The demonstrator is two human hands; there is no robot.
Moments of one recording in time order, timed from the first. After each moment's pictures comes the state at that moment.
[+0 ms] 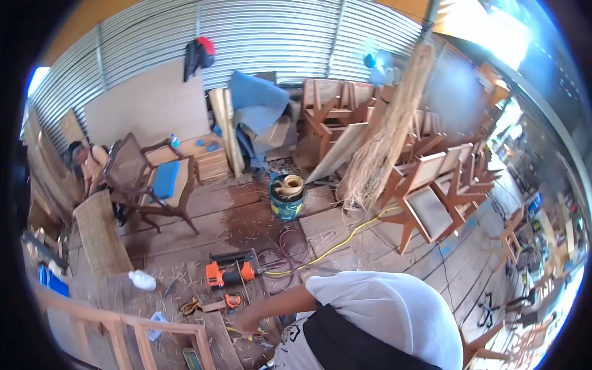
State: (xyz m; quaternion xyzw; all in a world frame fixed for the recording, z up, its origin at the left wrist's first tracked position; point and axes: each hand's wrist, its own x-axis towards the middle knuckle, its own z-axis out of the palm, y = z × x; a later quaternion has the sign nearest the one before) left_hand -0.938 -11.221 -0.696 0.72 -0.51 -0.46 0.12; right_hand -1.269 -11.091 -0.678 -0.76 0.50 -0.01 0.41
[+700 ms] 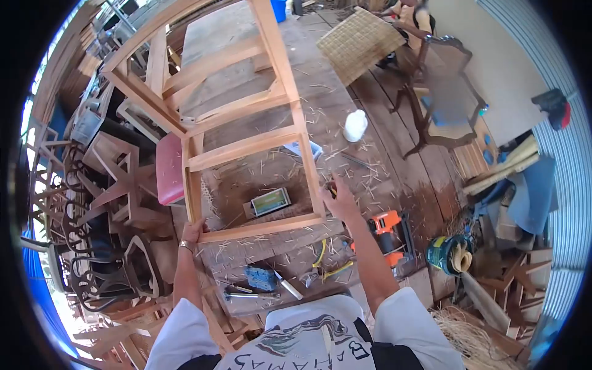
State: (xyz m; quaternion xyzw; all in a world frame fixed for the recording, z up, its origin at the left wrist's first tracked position) left_hand -0.712 -11.120 -0.722 0.79 -0.22 -0.44 0.37; right_hand -1.231 -11.304 -0.728 -0.59 0.56 -0.31 0.50
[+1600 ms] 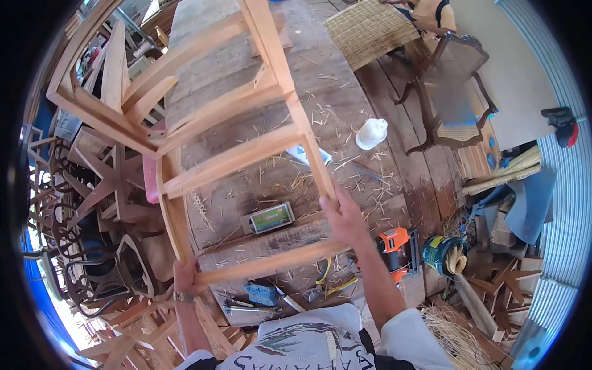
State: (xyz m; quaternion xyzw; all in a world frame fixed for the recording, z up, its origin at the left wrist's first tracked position) left_hand -0.793 -11.101 -0.617 0.86 -0.15 -0.36 0.33; right_hand -1.192 -11.341 -0.648 -0.55 0.54 -0.27 0.58
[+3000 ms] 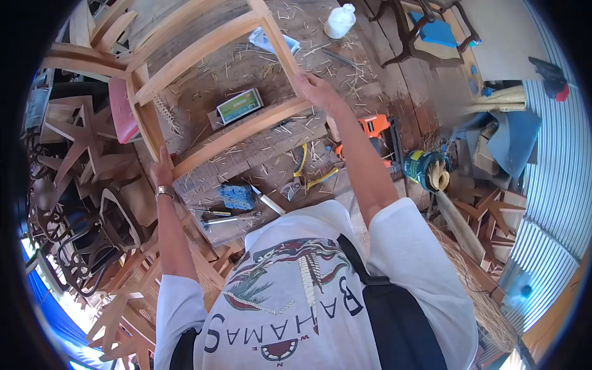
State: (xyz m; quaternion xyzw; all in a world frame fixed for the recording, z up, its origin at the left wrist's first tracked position) left_hand -0.745 -11.095 -0.719 0.94 -0.26 -0.18 0.14; right_hand -1.218 -11.321 -0.722 -0.50 0.57 -0.18 0.63
